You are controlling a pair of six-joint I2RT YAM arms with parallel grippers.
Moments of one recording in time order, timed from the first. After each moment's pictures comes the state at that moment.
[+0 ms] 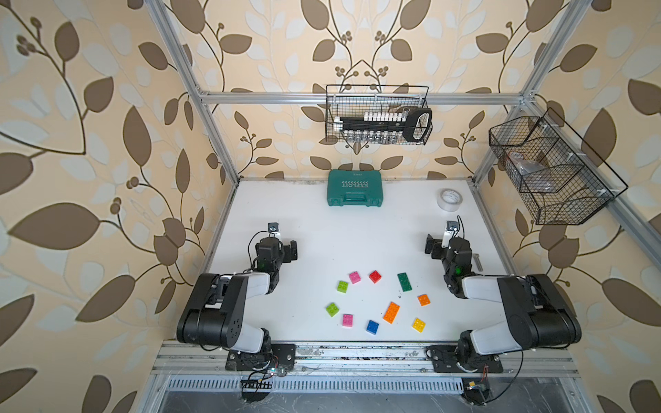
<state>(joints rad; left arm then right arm) -0.08 1.39 0.43 0.41 -0.15 -0.10 0.09 1.41 0.38 0.62 0.32 0.04</state>
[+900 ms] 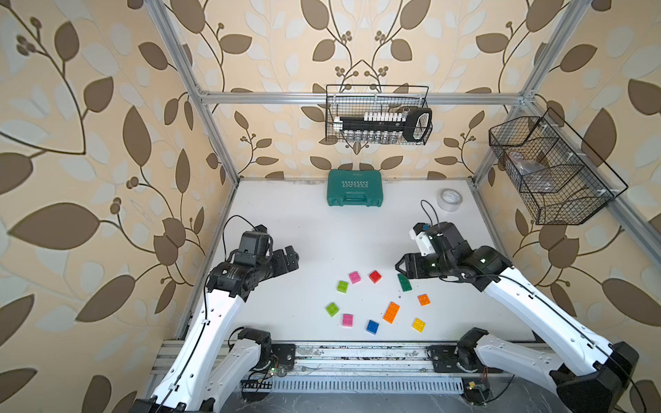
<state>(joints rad) -0.17 0.81 0.87 -0.96 0.13 -0.53 0.62 1.09 1.01 -0.92 -0.14 0.54</state>
